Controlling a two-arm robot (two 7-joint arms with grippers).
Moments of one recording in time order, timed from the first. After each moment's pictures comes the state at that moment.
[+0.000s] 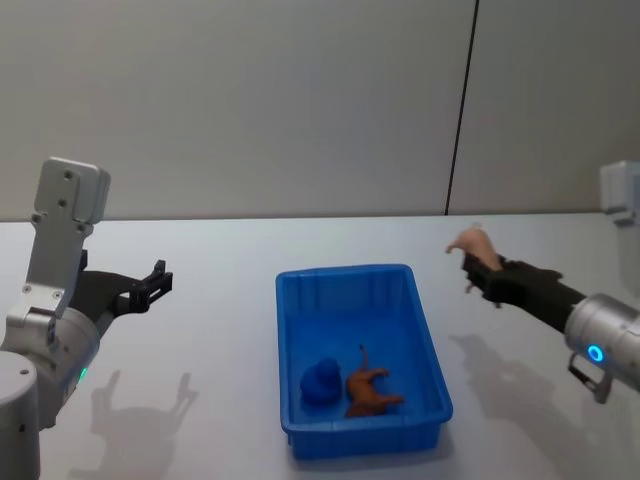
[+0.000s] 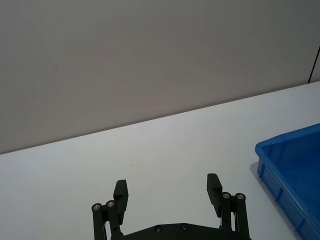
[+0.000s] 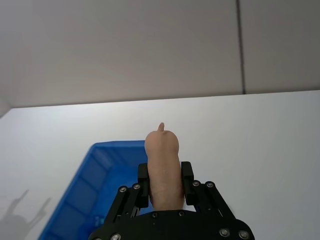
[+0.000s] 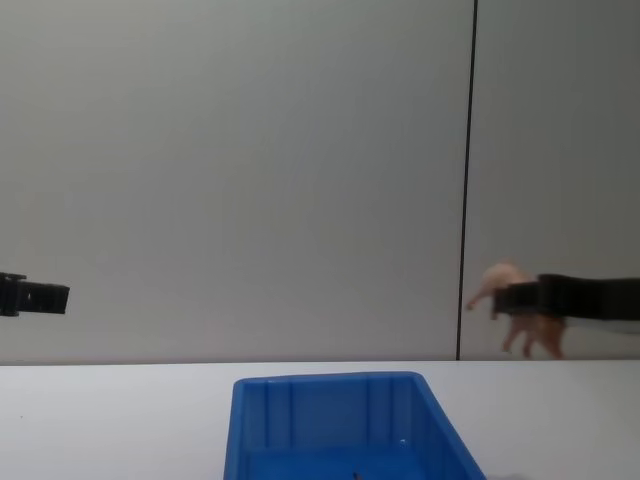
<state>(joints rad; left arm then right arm) -0.11 0.54 0.24 -1.91 -0.52 0.59 0.37 0.21 0.21 -0.17 -1.63 0.53 0.55 0.15</state>
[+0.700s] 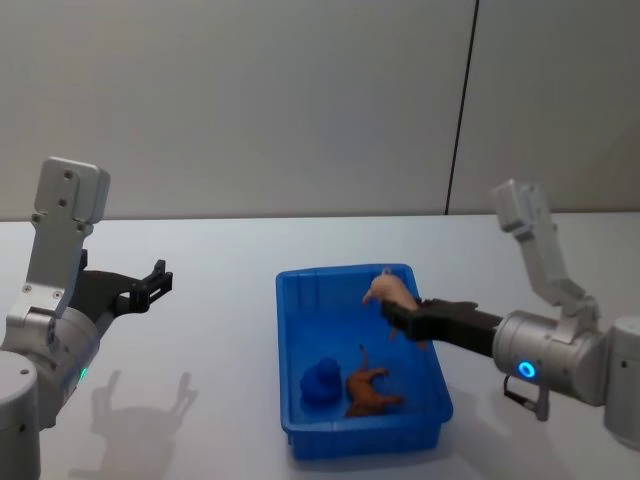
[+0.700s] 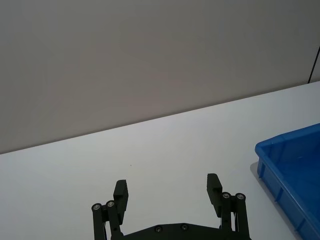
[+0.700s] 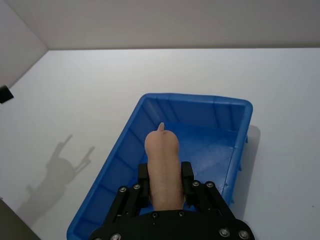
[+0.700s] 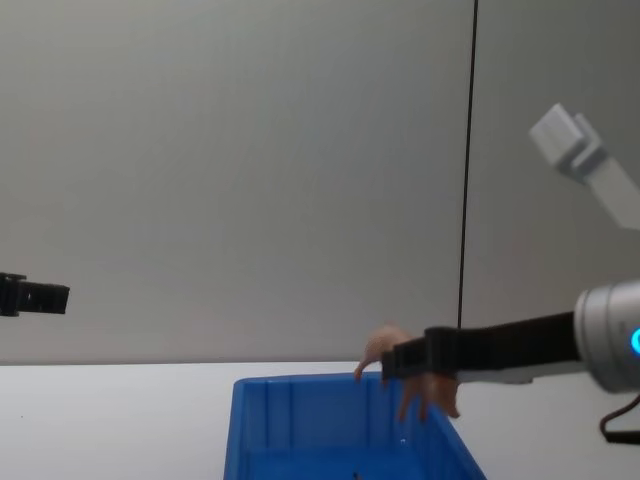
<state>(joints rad) -0.11 0.54 0.24 -1.91 -0.52 0.59 0.37 0.27 0.14 -0.27 -1.59 0.46 0.74 0.25</state>
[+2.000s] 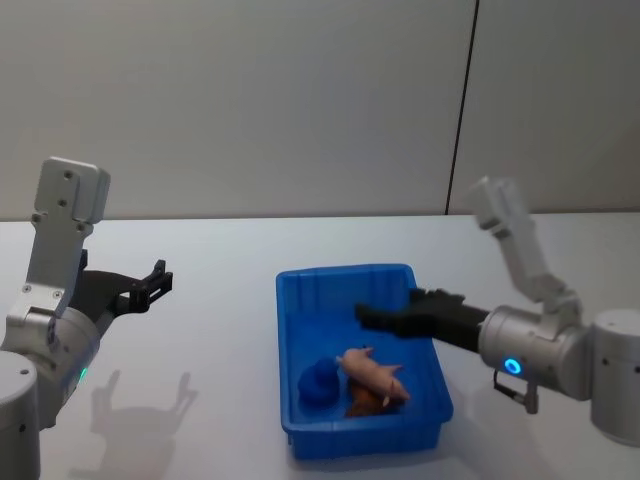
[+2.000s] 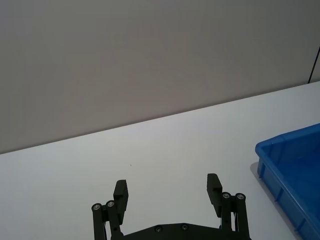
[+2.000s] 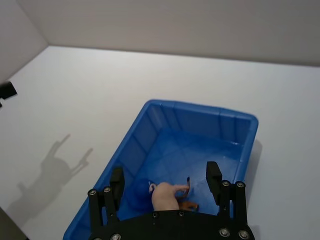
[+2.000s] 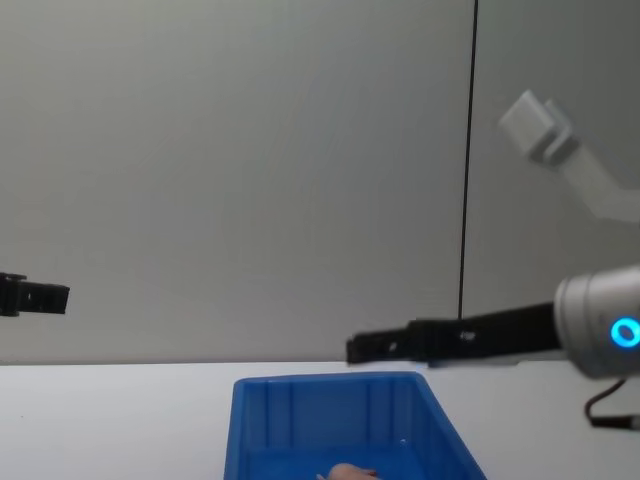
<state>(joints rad) -0.11 0.54 0.24 -1.91 -0.52 0.59 0.37 0.29 0.14 -0.30 -1.59 0.39 0.71 0.27</state>
